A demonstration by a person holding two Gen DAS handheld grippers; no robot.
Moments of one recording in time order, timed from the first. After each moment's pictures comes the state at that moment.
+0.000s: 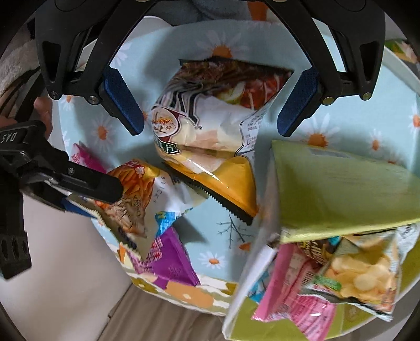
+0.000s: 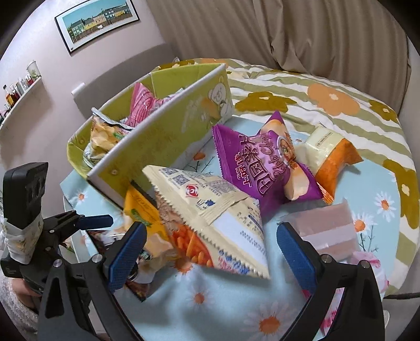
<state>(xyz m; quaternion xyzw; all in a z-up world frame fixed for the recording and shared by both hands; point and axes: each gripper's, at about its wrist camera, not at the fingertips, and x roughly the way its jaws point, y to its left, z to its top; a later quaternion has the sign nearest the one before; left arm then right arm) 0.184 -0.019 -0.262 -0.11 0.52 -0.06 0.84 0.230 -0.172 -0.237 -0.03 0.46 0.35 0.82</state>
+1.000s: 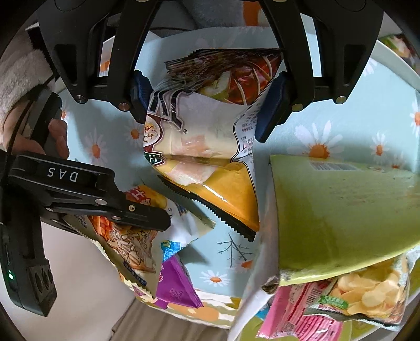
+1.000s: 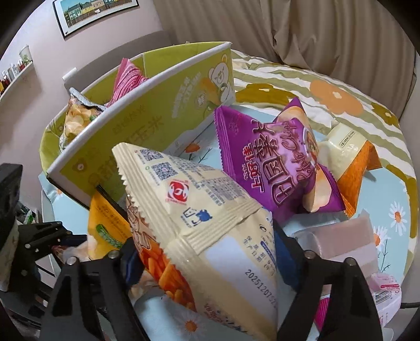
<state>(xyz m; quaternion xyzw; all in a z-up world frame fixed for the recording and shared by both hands) 0.196 -0.021 -0.285 -0.10 0.55 -0.08 0.83 0.244 -0.140 -0.266 -0.07 0.46 0.33 0.82</state>
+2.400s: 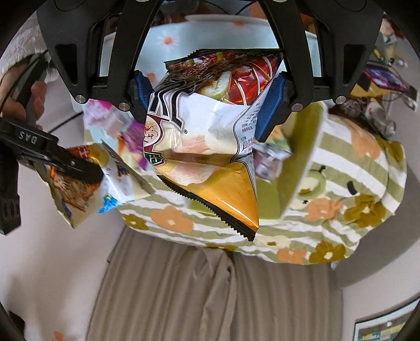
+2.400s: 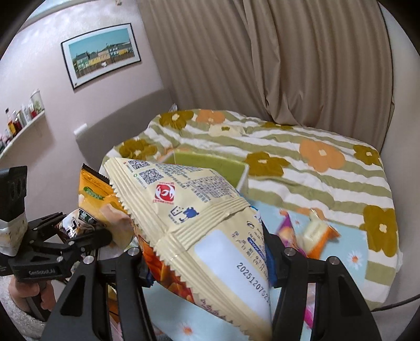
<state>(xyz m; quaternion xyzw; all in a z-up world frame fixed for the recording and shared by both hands) 0.186 0.121 -0.044 -0.08 0.40 -0.02 0.91 0.222 -0.106 -0.063 0.01 0.36 0.30 0.88</state>
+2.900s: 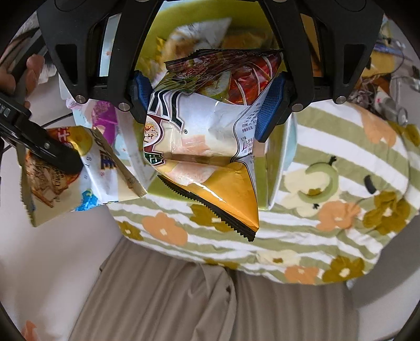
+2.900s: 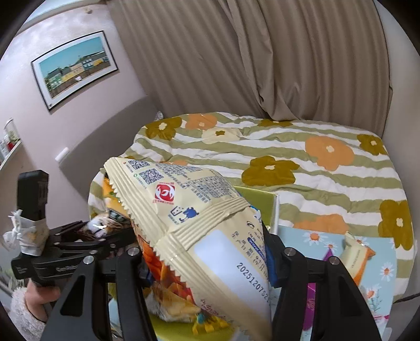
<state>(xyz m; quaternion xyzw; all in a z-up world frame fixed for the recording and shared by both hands) 0.340 0.219 -0.092 -0.10 0.46 -0.07 0.88 0.308 -0.009 -0.069 0.05 0.39 0.25 0.88</state>
